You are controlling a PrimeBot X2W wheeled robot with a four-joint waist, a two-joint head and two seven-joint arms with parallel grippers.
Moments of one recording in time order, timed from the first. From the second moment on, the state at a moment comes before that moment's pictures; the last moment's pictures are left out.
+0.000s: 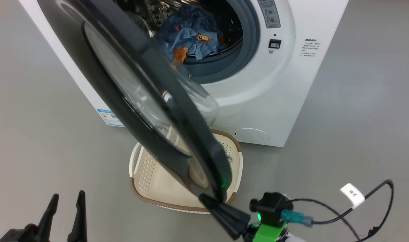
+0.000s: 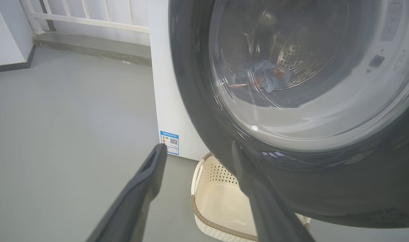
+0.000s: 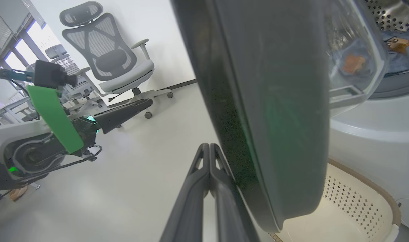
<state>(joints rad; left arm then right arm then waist) 0.06 0.20 -0.04 0.13 -0.44 -0.13 -0.26 -0.32 -0.21 0.88 0.30 0.61 0.13 -0.26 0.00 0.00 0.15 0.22</state>
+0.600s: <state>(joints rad) 0.03 0.20 -0.08 0.12 -0.44 -0.13 -0.26 -0.37 -0.21 0.61 0.33 0.56 0.13 -0.26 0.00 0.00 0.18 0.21</state>
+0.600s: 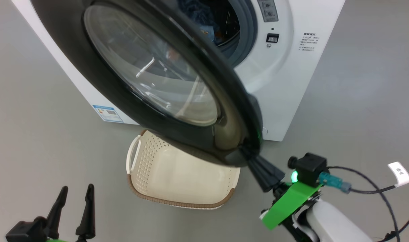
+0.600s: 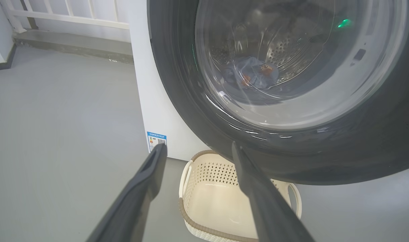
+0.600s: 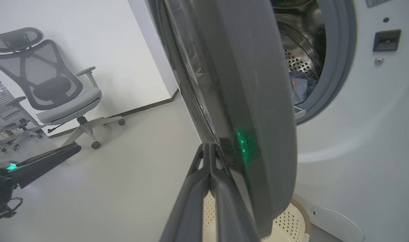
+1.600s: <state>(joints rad) -0.14 0.17 -0.13 0.09 -0.45 -0.13 -0.26 -0.61 -0.20 0.34 0.40 0.49 0.13 -0.26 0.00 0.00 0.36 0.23</state>
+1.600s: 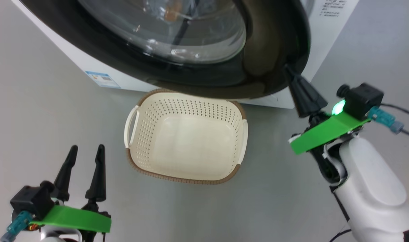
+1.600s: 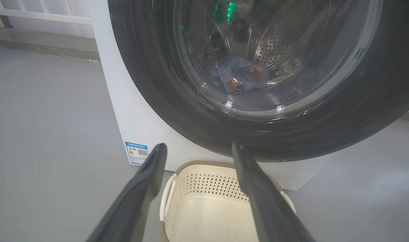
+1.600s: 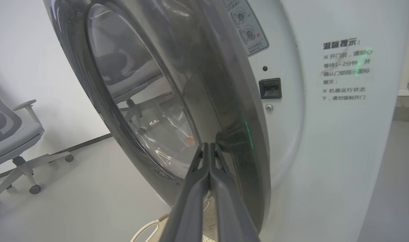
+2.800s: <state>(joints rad) -0.24 0.16 -0.16 0.09 -0.46 -0.13 -0.26 -0.75 -0.19 0.23 0.41 0.42 0.13 -0.26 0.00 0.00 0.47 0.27</state>
